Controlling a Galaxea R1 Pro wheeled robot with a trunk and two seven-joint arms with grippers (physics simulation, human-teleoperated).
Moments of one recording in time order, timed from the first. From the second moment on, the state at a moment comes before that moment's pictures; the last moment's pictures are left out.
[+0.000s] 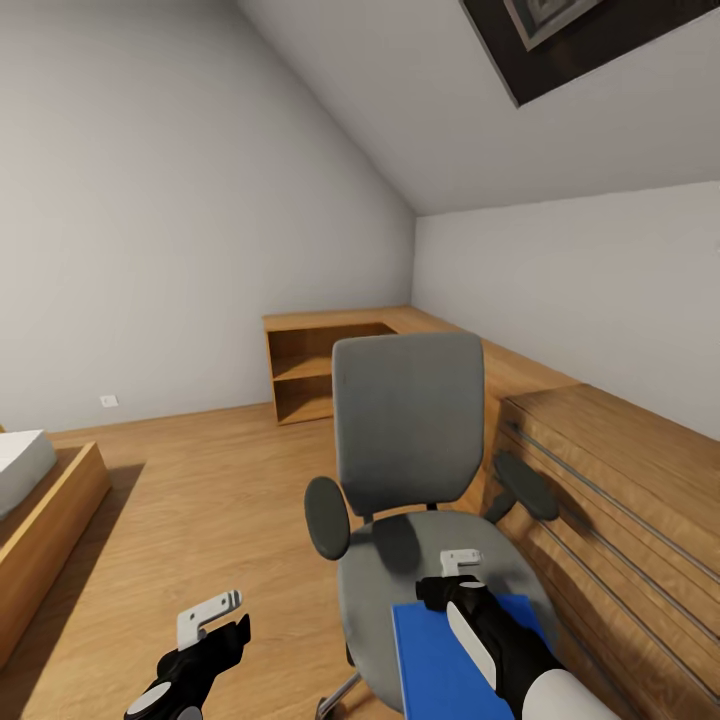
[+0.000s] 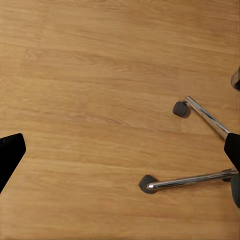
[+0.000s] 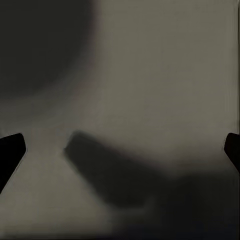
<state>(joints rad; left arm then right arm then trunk) 0.06 -0.06 -0.08 -1.60 0.40 0.53 0.50 -0.55 0.04 0.34 -0.61 -0.30 0.37 -0.22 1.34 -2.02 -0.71</state>
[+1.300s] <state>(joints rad) 0.06 -0.06 -0.08 -1.60 0.40 0.53 0.50 -0.44 0.03 0.34 -1.09 -0.31 0.46 -0.24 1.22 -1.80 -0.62</state>
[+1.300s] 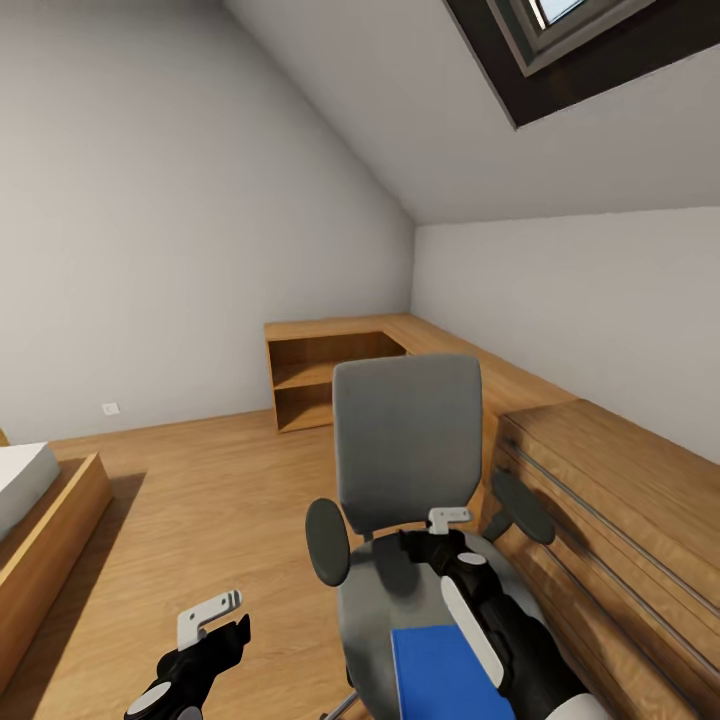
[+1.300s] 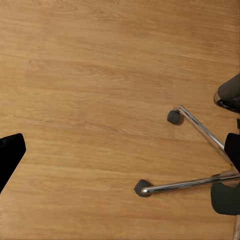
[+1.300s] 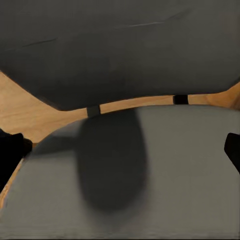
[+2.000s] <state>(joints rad) 0.06 -0.06 -0.08 -1.60 0.40 0.53 0.50 -0.39 0.02 0.32 -1.32 -0.65 0.55 -0.57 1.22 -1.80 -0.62</state>
